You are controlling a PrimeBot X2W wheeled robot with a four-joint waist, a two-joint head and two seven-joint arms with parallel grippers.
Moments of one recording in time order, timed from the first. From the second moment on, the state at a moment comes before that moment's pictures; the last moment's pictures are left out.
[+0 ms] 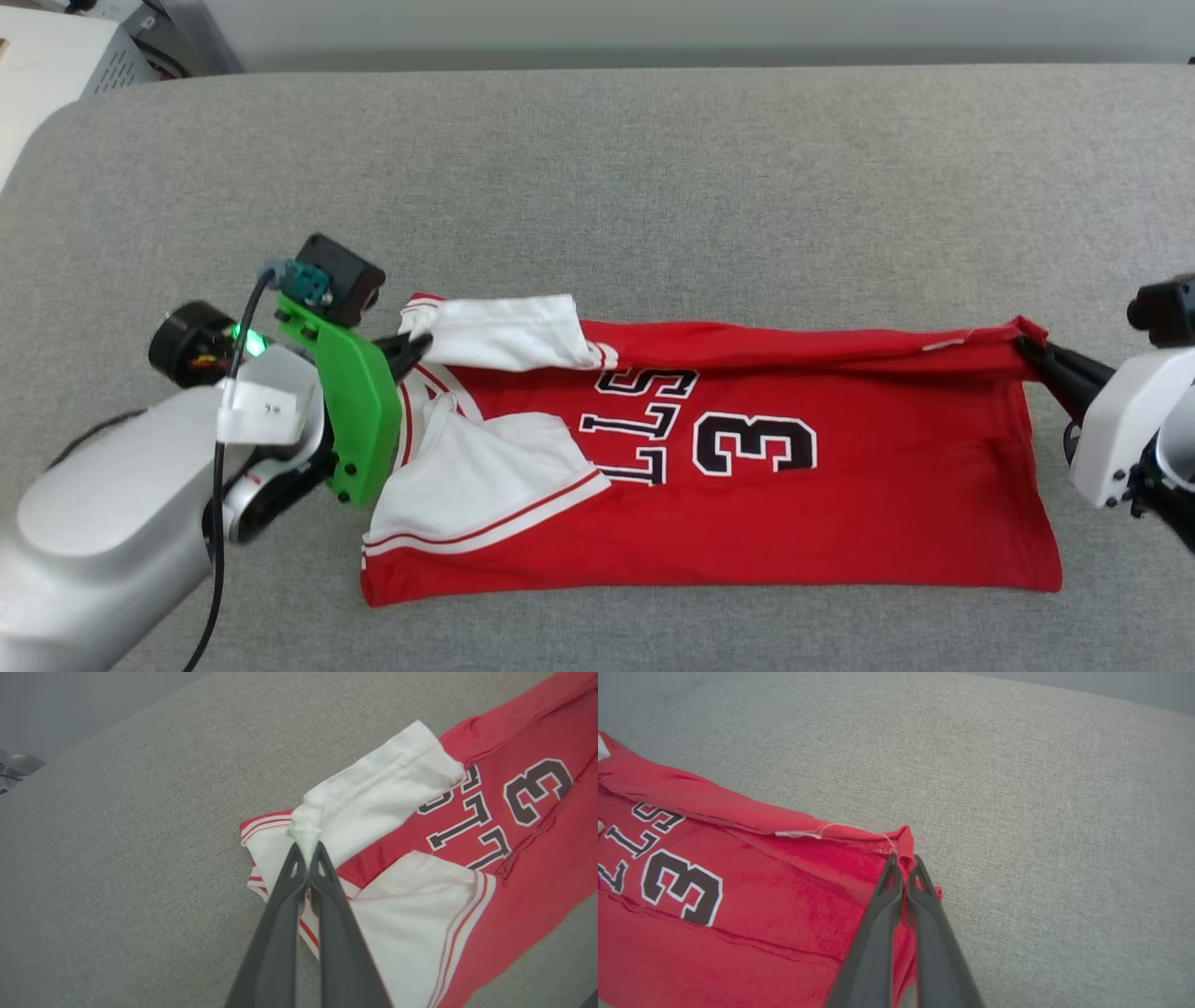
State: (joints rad) left arm -0.87 0.79 -1.14 0.14 -1.01 0.01 0.25; right arm -0.50 -0.71 0.60 0.35 0.88 0.13 0.15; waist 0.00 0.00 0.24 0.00
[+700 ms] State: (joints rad) left arm -0.58 0.80 -1.18 0.12 -1.12 0.09 0.13; right arm -0.20 -0.66 0.52 0.30 0.88 0.13 0.16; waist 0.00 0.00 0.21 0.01
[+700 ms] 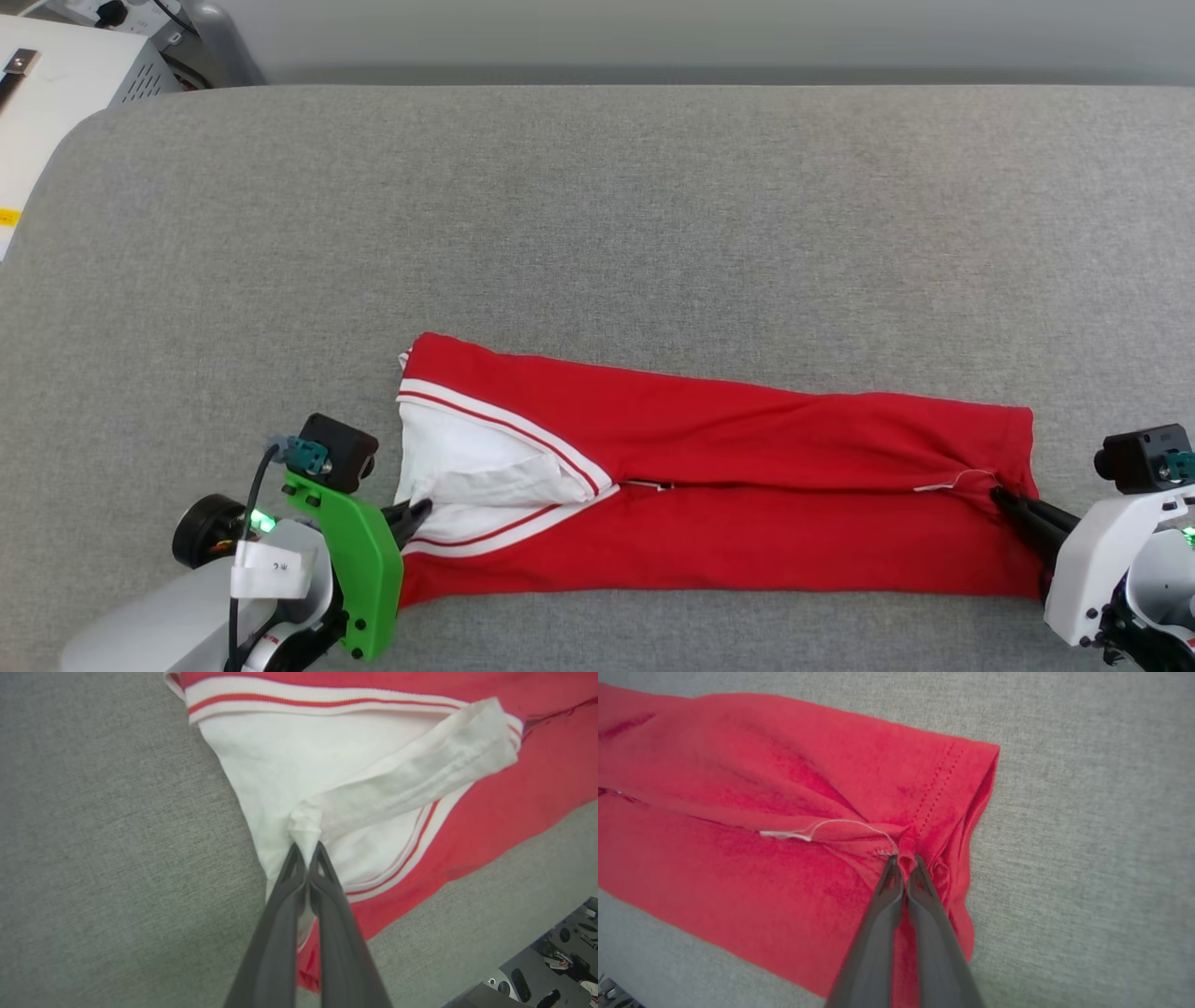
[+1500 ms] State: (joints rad) left arm -0.41 0.72 -0.81 0.03 -0.82 0.46 -0.26; right arm -0.14 -0.74 0.24 0.18 1.19 0.13 0.31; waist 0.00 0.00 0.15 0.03
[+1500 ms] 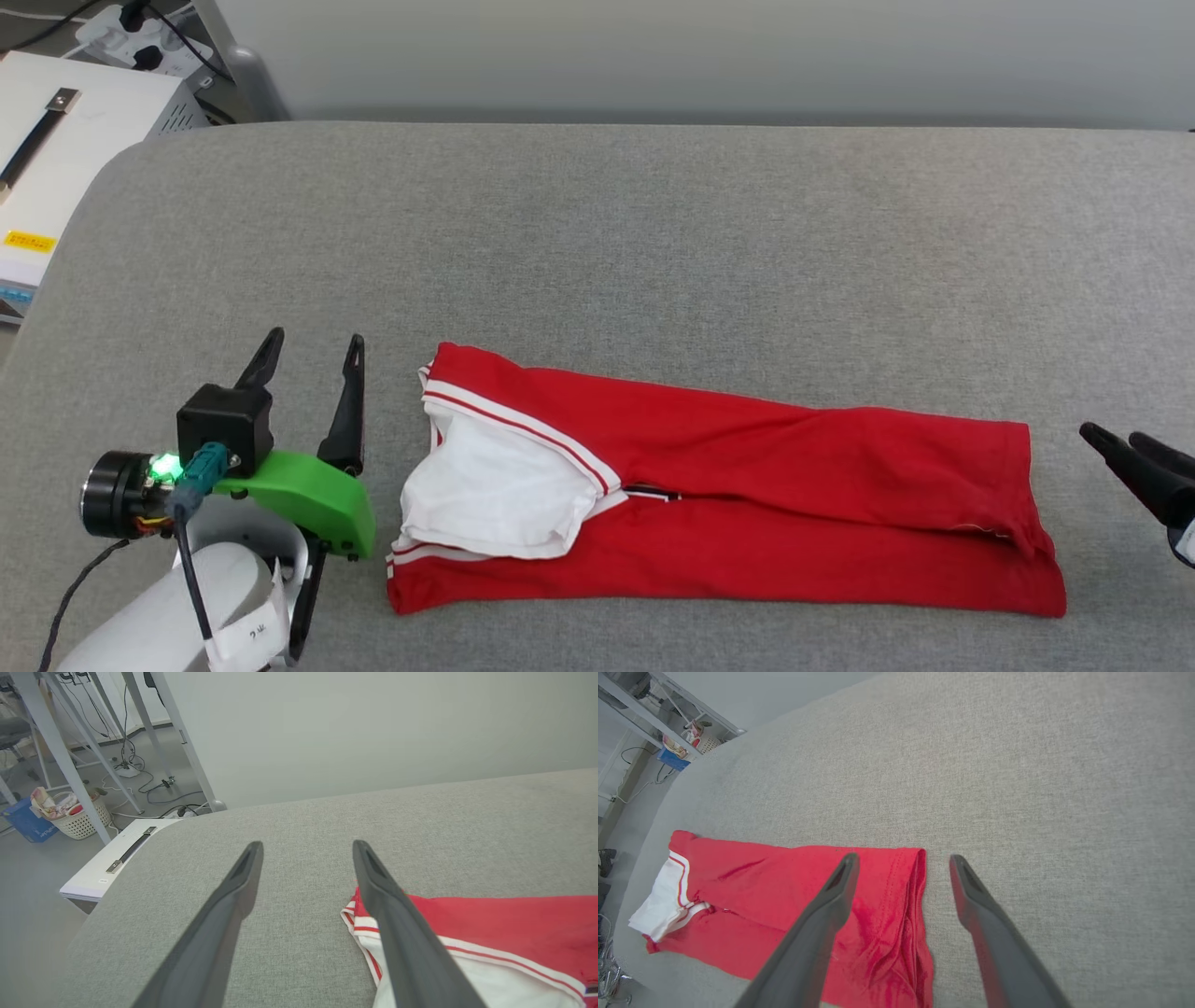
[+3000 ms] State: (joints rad) left arm -0.06 0.18 -0.15 0.03 -0.14 0.12 -0.26; right arm -0.22 -0.84 0.33 0.47 1.21 0.13 0.40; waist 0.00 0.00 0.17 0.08
